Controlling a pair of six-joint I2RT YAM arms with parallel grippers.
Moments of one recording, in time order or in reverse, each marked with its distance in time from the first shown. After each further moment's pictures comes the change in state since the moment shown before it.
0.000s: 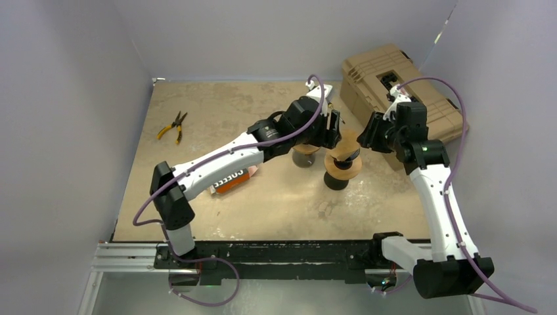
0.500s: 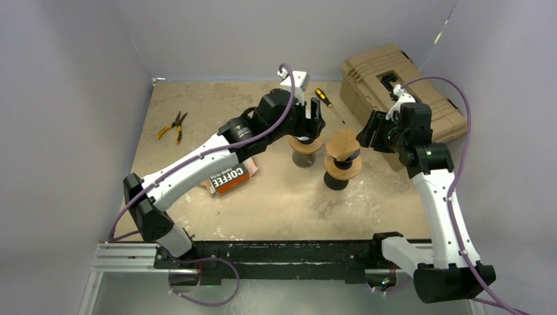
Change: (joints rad) left arm 0.039 -0.188 -0.076 -0.002 -0.078 0.024; right arm 0.000 -0.033 0.006 -0.011 0.002 0.000
